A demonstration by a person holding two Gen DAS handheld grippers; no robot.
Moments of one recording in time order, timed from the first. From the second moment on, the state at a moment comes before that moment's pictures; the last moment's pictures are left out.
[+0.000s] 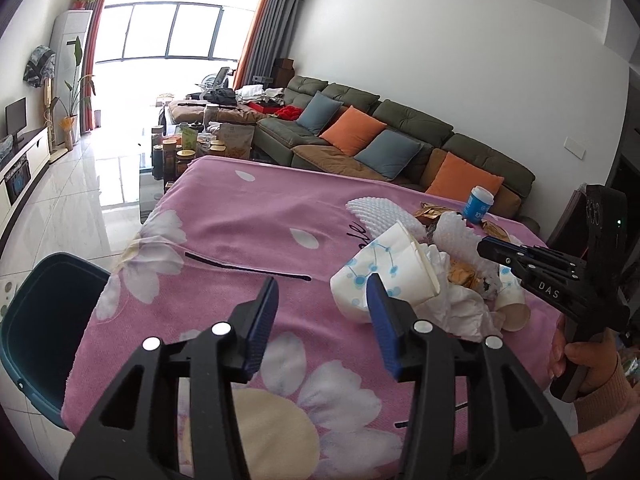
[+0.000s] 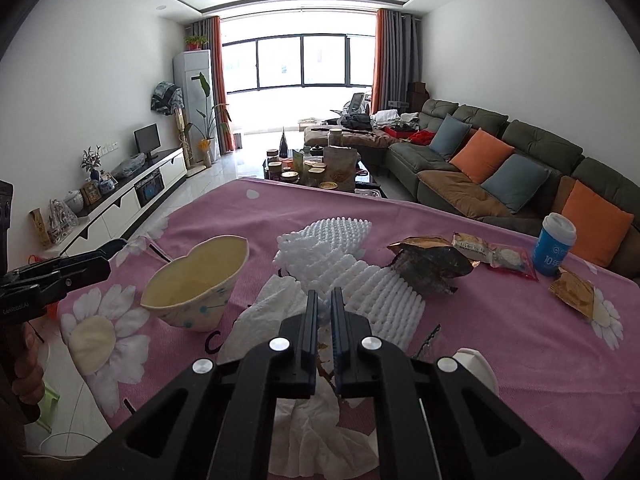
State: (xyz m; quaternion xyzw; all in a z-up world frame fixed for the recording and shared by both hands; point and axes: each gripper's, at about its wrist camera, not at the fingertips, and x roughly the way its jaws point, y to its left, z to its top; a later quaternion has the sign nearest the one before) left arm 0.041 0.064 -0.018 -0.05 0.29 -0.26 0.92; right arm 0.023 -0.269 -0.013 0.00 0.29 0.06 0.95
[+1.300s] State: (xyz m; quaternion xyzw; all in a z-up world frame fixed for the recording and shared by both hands) left arm 0.036 0.225 0.000 -0.07 0.25 -0.03 0.96; right arm 0.119 -0.077 0.046 0.09 0.26 0.45 0.85
